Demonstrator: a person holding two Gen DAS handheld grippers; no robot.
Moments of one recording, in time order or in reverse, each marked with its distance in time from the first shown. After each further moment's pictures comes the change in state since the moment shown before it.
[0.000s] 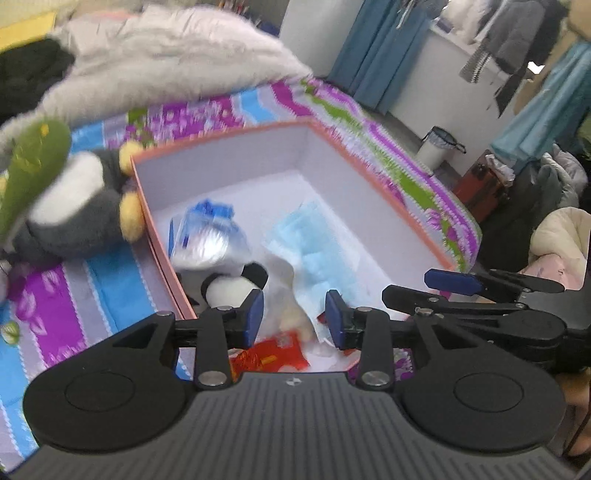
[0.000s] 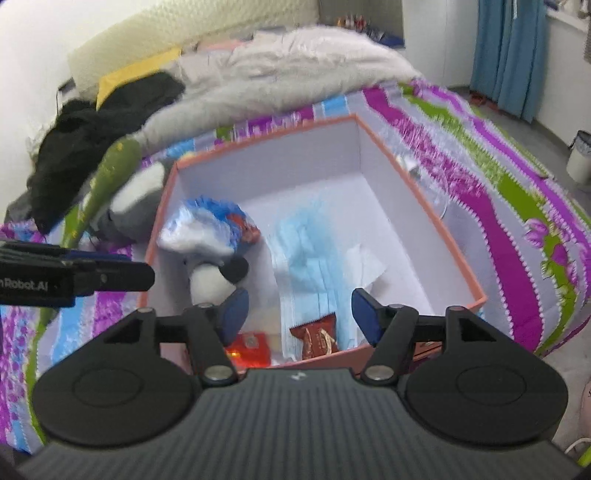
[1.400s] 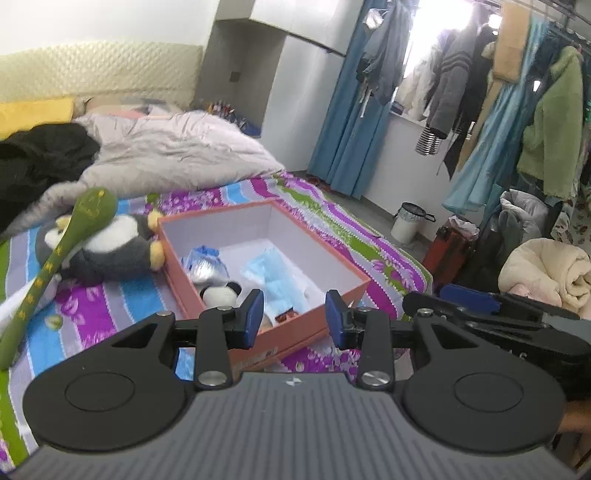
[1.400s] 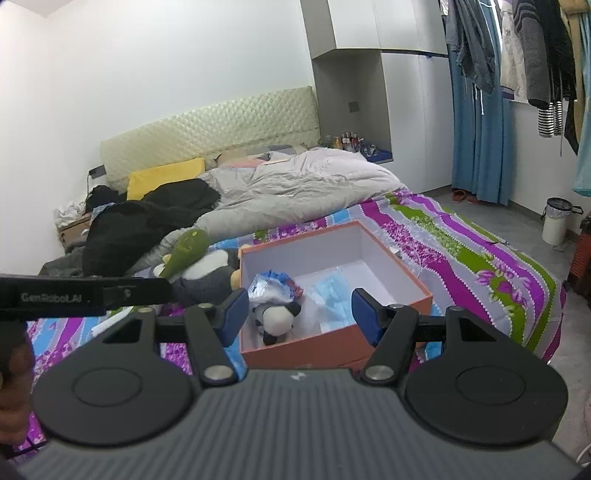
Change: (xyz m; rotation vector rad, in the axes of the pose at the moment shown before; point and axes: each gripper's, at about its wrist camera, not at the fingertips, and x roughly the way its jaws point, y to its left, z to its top) left arm -0.211 -0.067 -0.140 0.033 -0.322 -0.020; right arm -0.189 0.056 -0.103 -0.013 -0.357 -0.020
